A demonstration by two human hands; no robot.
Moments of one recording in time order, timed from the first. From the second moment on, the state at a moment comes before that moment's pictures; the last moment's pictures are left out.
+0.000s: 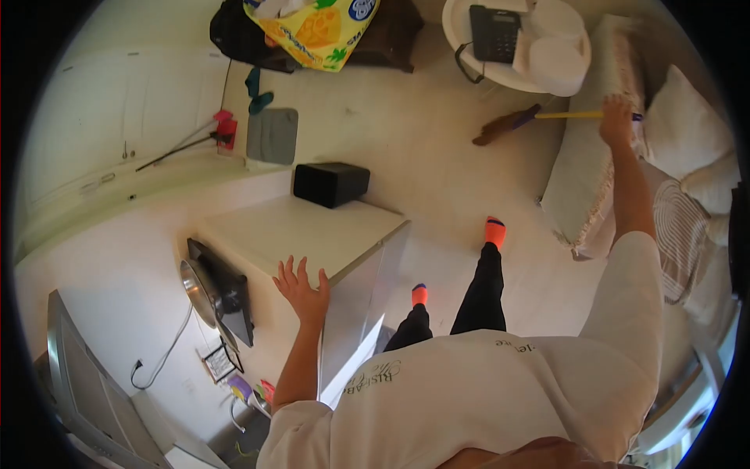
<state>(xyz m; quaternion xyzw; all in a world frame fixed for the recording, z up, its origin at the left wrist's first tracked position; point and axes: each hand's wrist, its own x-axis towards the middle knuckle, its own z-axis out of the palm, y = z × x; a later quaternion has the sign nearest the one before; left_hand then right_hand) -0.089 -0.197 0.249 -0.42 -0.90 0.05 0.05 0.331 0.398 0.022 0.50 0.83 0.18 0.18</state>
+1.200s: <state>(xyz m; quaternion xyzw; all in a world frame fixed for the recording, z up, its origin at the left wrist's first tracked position) -0.113 -0.217 0.245 -0.47 -0.88 -0.10 -0.04 0.062 -0.105 -0.091 0.68 0.33 -0.64 0.14</state>
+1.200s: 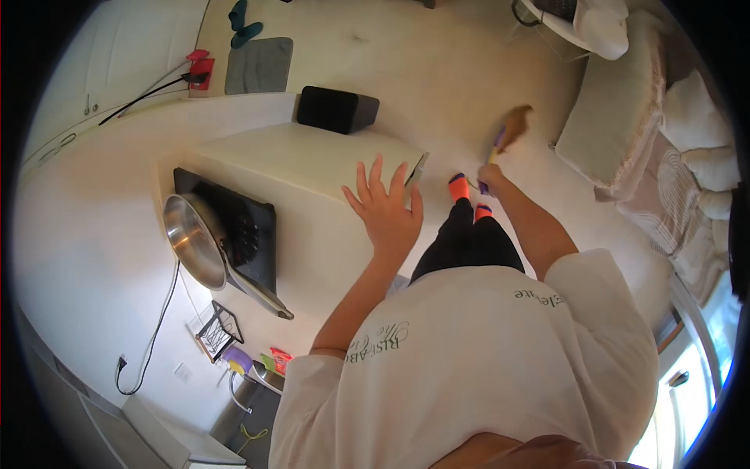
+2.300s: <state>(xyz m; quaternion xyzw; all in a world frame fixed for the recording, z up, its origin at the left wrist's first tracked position) -0.110 -0.187 0.248 -0.22 -0.97 0.04 -0.07 -0.072 0.218 0.032 0.37 0.64 -0.60 0.31</state>
